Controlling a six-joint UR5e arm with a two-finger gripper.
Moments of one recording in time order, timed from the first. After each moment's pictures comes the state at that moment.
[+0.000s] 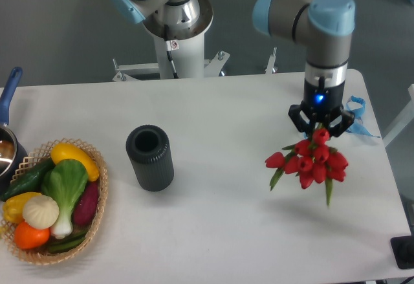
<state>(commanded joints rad) 2.76 -1.88 -1.74 -0.77 1.44 1.12</state>
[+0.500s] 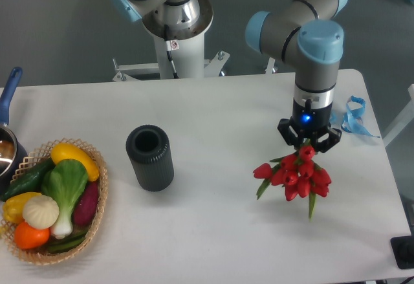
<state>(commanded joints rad) 2.70 -1.91 -1.75 -0.79 1.44 1.10</state>
